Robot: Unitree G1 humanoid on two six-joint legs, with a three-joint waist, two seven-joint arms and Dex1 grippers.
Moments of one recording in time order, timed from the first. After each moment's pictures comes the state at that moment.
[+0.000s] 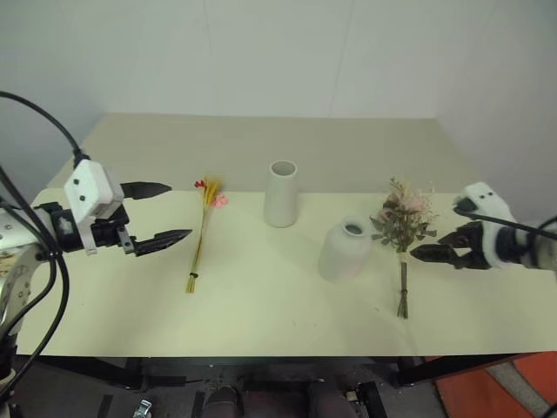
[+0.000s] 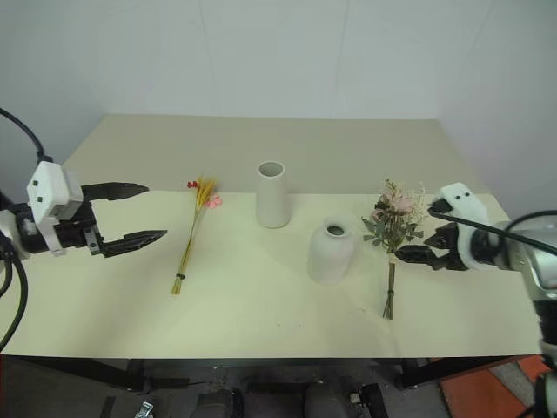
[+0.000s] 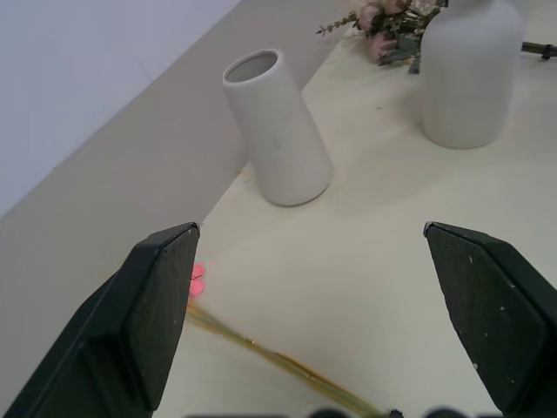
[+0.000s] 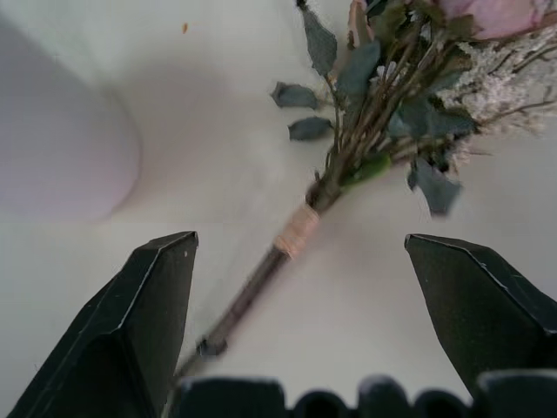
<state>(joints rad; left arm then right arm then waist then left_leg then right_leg) -0.32 1.01 0.29 -0.23 -0.53 0.39 -1.08 -0.66 -0.96 -0.01 0.05 0.39 1.27 0.80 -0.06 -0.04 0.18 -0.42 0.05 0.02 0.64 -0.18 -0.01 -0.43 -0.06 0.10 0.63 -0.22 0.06</state>
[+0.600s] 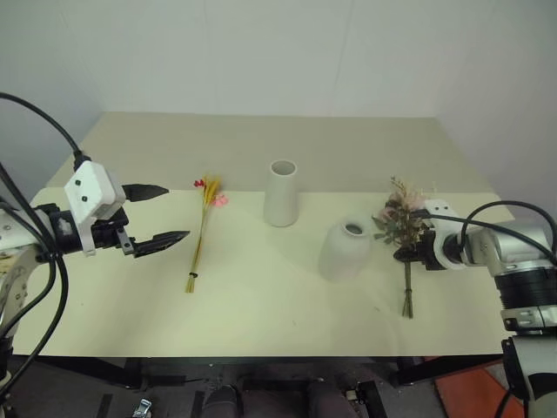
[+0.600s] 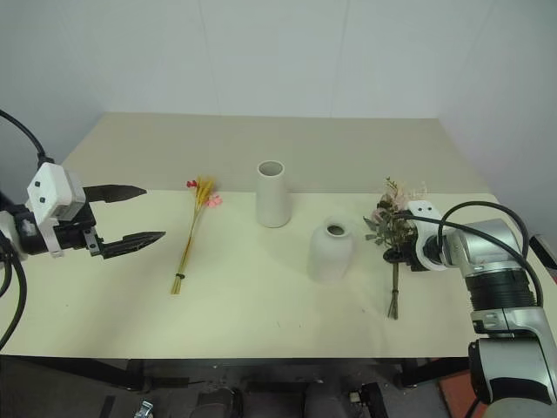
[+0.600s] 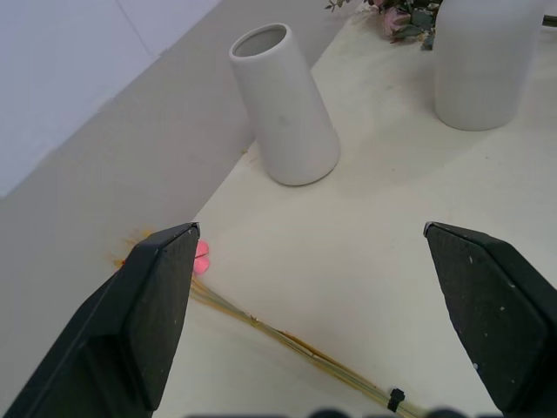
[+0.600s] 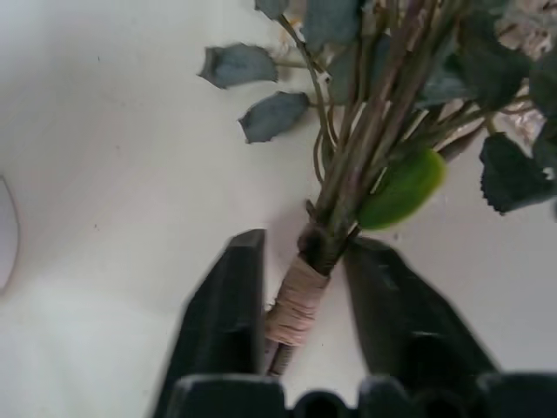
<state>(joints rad) -0.28 1.03 0.33 -0.27 -0.52 0.44 -1.05 -0.77 -0.79 0.07 0.31 0.29 1.28 0.64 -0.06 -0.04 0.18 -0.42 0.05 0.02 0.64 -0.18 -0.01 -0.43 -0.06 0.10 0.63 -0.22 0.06</state>
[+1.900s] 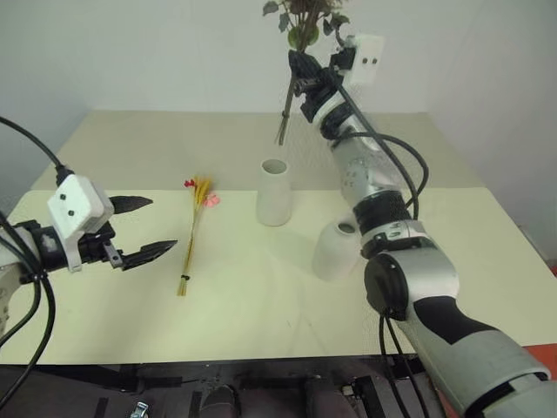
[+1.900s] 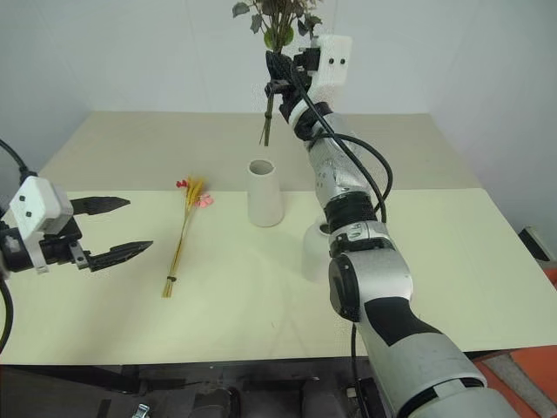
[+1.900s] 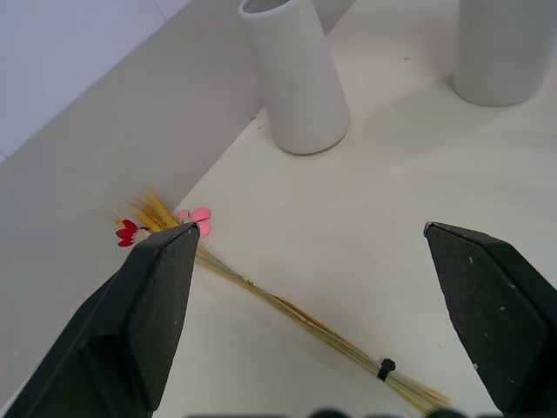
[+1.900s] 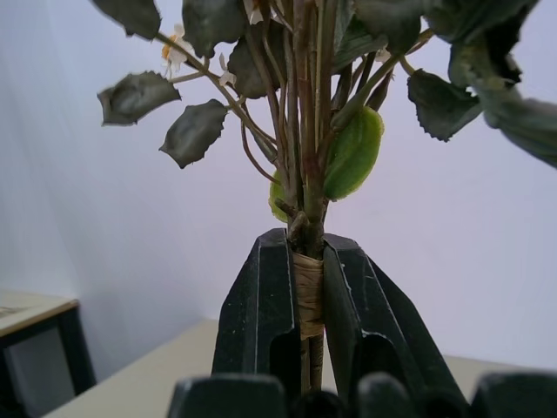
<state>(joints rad) -0.11 1.03 0.47 -0.38 -0.52 0.51 -1.01 -1.39 -0.06 -0.24 0.94 0.34 -0.12 0.45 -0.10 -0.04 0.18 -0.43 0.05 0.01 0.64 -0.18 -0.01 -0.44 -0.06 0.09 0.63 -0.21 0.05</state>
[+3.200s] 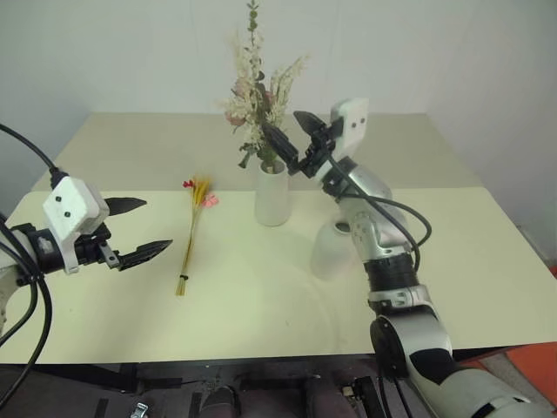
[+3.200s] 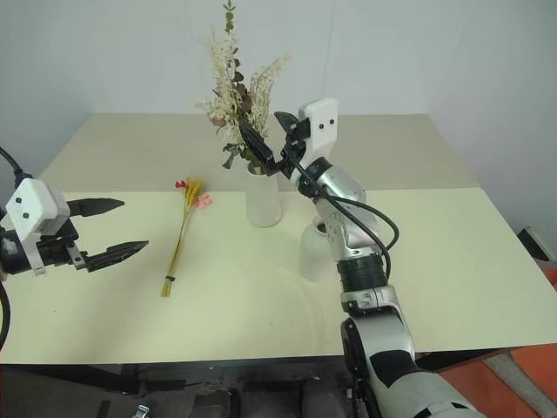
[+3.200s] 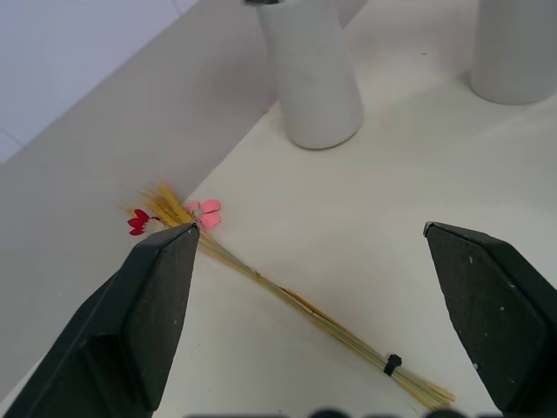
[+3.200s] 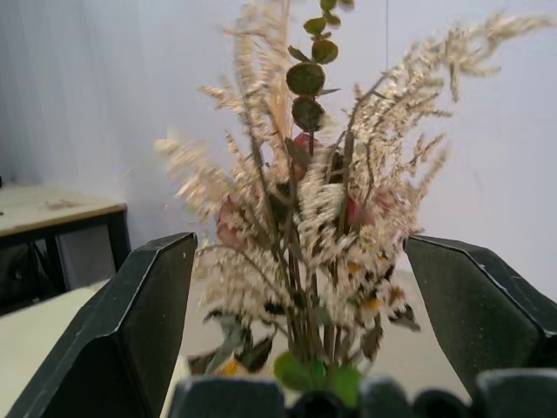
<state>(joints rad) -0.17 0.96 0.45 -0.33 -0.50 0.51 -0.88 -0.88 -0.13 -0.04 0.14 0.32 0.25 0.48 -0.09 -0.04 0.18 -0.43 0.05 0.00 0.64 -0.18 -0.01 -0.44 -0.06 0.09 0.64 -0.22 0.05</state>
